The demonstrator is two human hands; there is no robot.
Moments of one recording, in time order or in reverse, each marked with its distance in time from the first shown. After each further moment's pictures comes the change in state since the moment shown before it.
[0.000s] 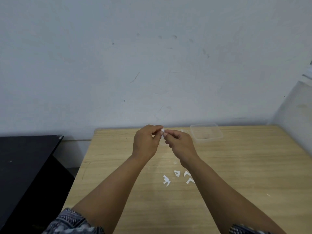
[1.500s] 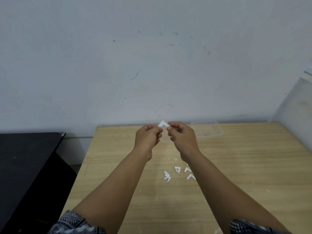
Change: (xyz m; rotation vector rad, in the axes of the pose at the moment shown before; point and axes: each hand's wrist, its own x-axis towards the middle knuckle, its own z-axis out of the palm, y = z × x) left_hand -0.004 0.028 -0.008 -0.722 -0.011 -0.762; right_hand 0.004 0.000 0.000 0.066 0.119 0.021
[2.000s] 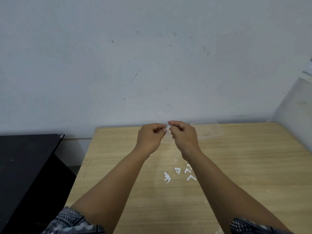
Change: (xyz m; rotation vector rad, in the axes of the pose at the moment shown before) left_hand 0.007 0.002 0.001 0.536 -0.089 0.361; right_hand 0.007 -0.004 -0.002 -0.065 0.048 -0.047
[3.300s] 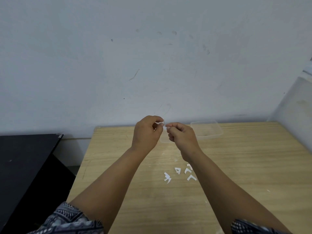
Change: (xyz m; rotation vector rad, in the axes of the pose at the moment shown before) left_hand 0.013 -0.006 -0.008 0.242 0.167 0.433; right_hand 0.000 -0.001 0.005 0.058 -0.083 0.088
